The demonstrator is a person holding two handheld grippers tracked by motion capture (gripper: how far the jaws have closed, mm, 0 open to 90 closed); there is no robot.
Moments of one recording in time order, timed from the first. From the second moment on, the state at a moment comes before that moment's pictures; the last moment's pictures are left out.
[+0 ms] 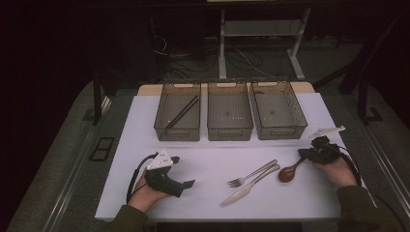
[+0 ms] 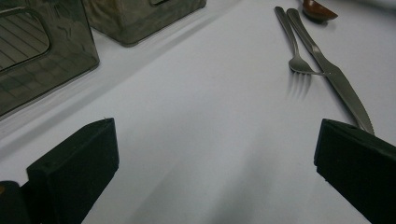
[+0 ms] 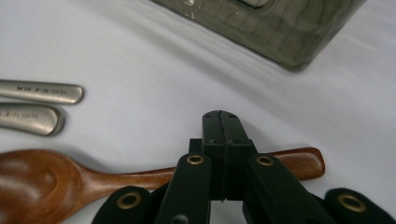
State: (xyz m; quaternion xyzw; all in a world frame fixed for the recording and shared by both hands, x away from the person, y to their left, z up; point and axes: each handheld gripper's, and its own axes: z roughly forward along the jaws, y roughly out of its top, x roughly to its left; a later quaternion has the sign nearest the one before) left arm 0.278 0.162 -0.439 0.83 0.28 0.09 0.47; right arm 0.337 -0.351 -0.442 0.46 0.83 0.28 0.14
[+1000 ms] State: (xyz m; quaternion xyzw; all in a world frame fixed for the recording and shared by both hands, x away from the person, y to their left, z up) left arm 0.277 0.163 -0.439 0.83 0.28 0.09 0.47; right arm 0.282 -0.374 -0.437 0.46 0.84 0.28 0.11
